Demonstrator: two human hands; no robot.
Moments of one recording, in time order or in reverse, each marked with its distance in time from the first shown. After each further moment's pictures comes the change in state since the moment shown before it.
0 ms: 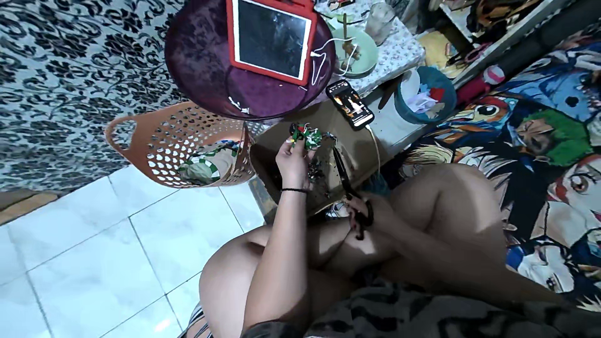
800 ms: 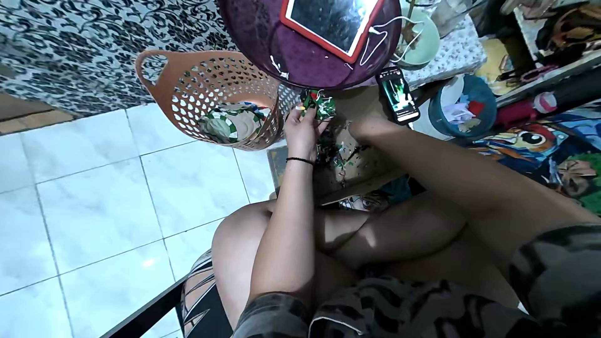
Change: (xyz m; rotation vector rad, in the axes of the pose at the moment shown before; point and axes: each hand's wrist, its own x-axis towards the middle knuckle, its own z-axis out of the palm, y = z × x) left_hand 0.035 0.029 -0.043 -0.153 0.087 0.001; right_hand 0.155 -0.121 0.075 -2.060 -0.142 0.115
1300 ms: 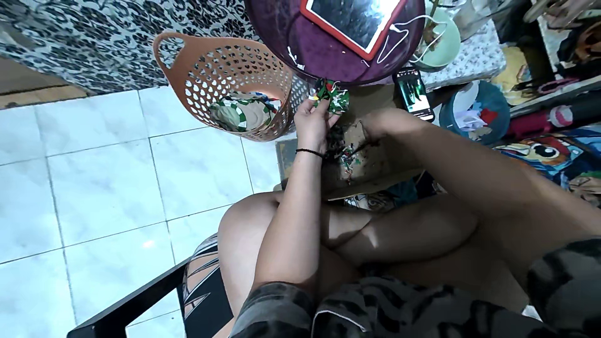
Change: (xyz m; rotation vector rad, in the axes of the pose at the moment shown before) left_hand 0.000 0.007 -0.003 -0.019 0.025 0.006; right_hand 0.028 0.015 -0.006 -0.083 -0.015 -0.130
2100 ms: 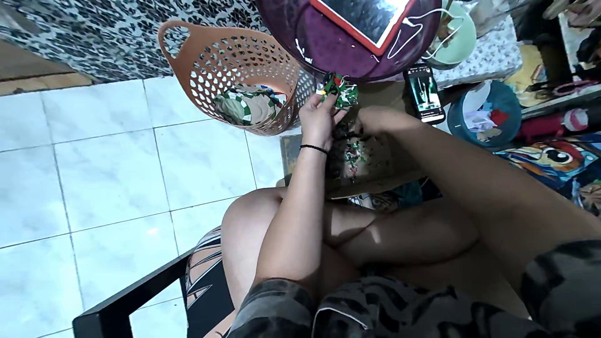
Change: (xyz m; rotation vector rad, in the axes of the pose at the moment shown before) left_hand 0.003 0.001 -0.003 0.015 -0.020 0.007; right_hand 0.036 0.001 0.007 0.232 0.105 -0.137
